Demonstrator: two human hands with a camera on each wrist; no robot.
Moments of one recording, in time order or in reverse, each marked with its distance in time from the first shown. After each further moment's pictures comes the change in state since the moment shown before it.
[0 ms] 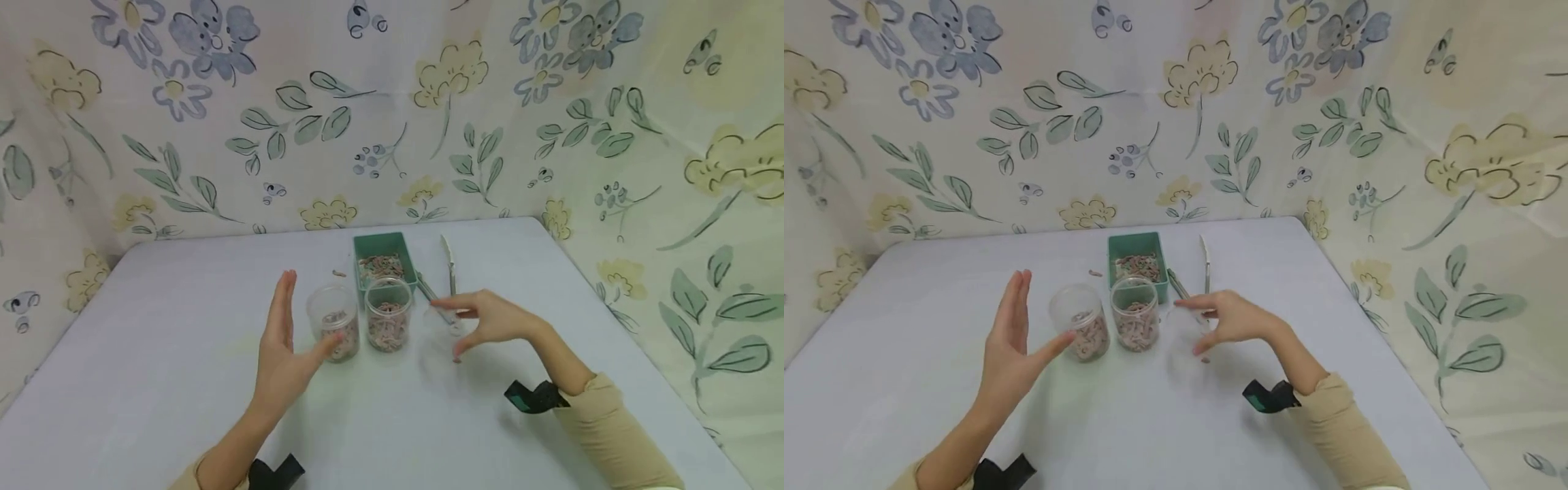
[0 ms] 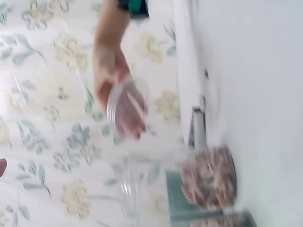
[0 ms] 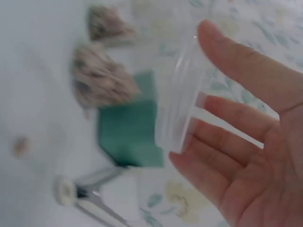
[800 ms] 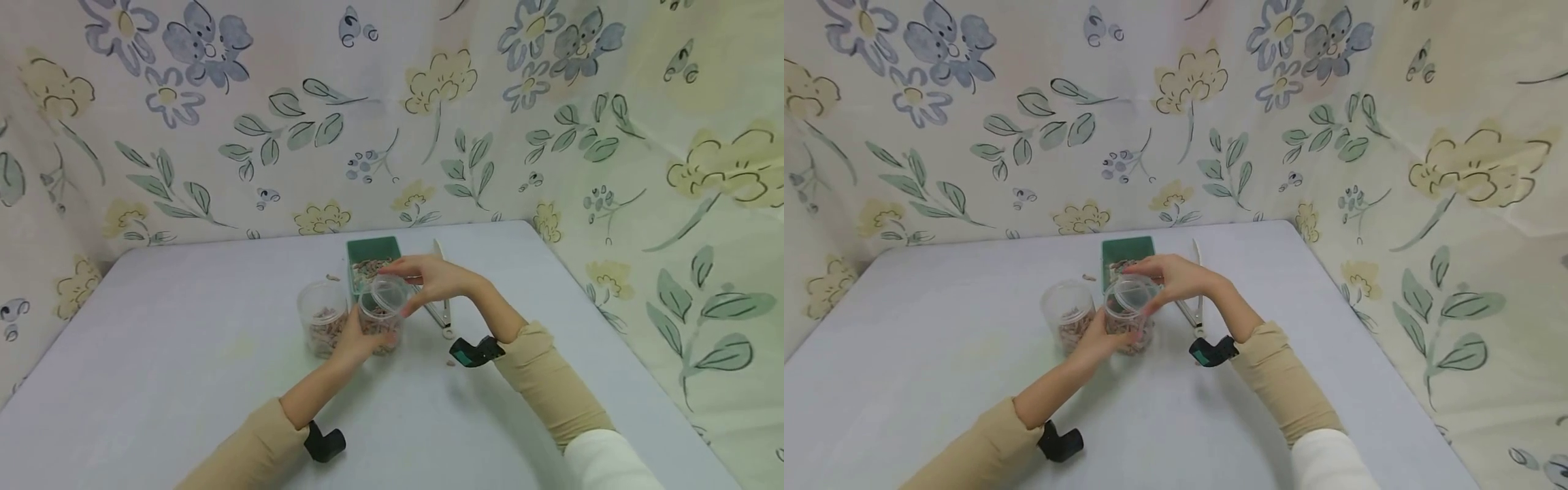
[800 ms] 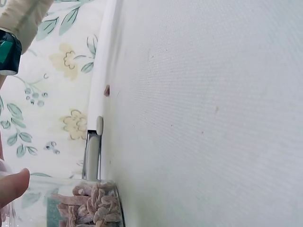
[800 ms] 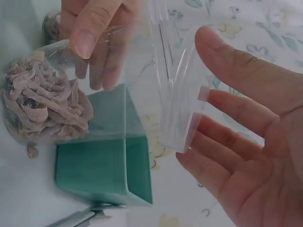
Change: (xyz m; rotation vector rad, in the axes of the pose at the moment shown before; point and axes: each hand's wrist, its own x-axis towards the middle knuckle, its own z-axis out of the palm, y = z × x) left_hand 0.039 -0.054 0.079 -0.098 -0.192 -0.471; right_hand 0.080 -0.019 -0.022 -0.009 -0.047 -0.082
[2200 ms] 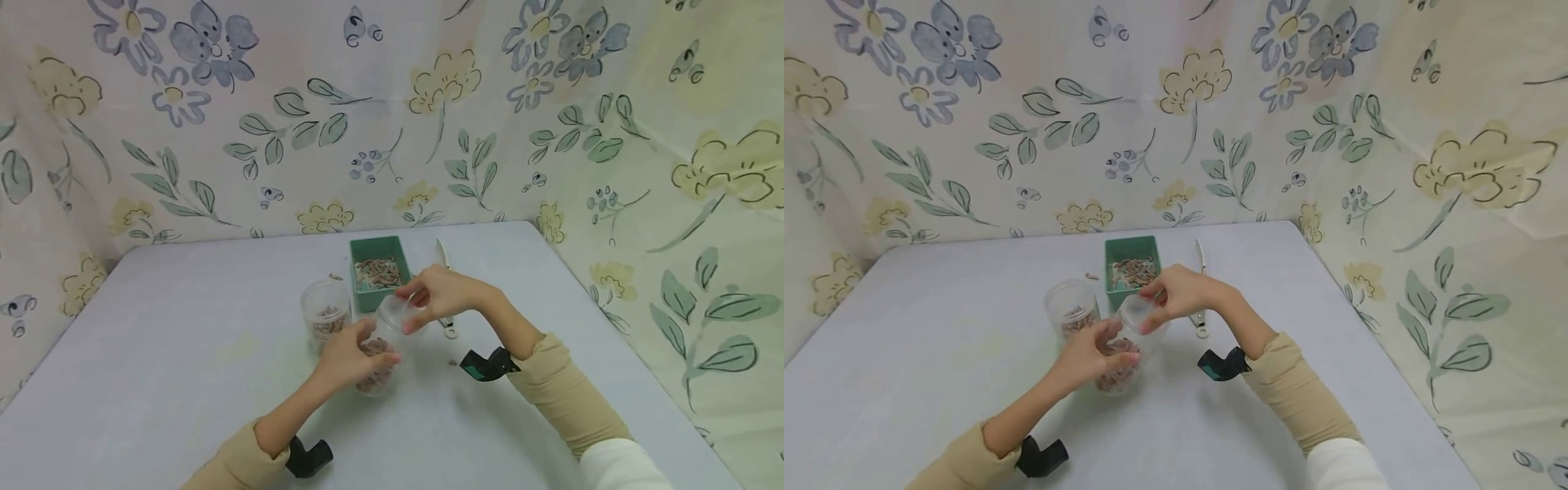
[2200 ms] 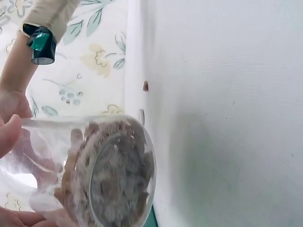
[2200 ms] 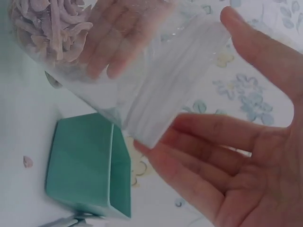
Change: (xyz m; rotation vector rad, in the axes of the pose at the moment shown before) left_hand -0.036 0.017 -0.020 0.484 -0.079 0.196; right_hand -0.014 -0.028 0.008 -0.130 -0.059 0.128
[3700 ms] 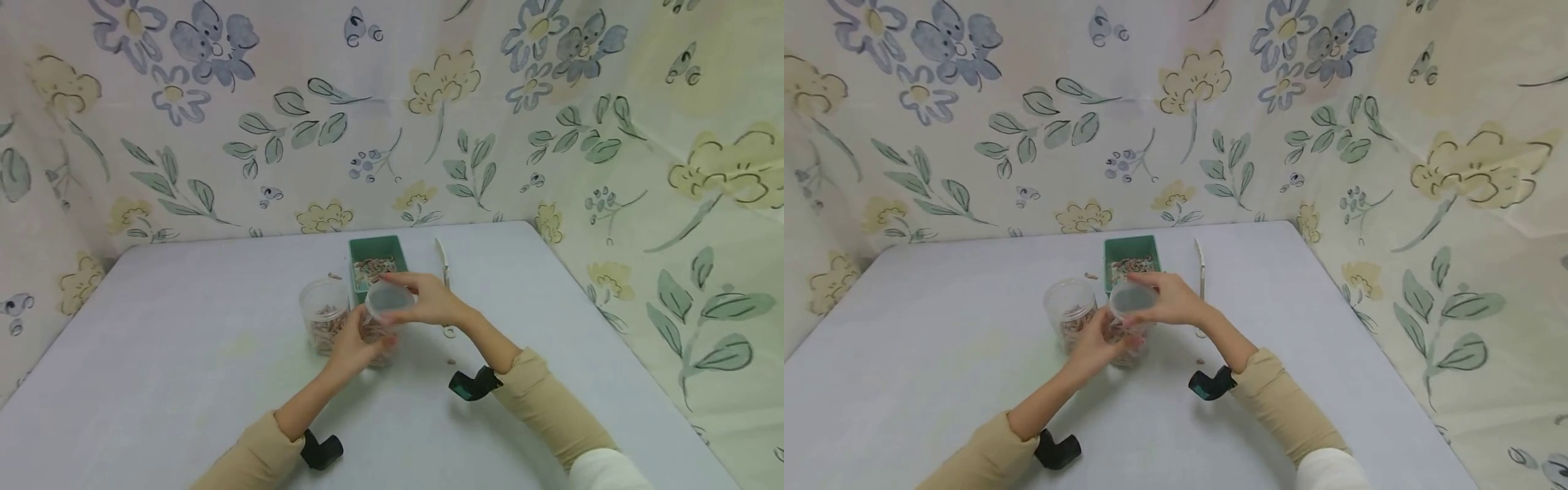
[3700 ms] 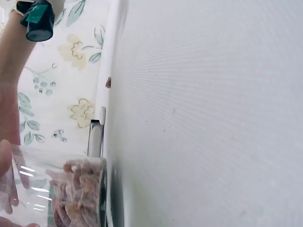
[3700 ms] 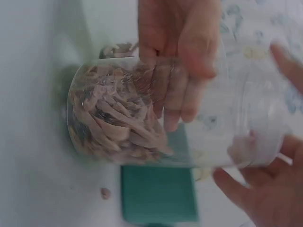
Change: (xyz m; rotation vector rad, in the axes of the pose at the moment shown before) left_hand 0.020 -0.022 0.025 -0.291 0.139 0.054; right_hand 0.013 0.022 0.043 0.122 0.340 -0.130
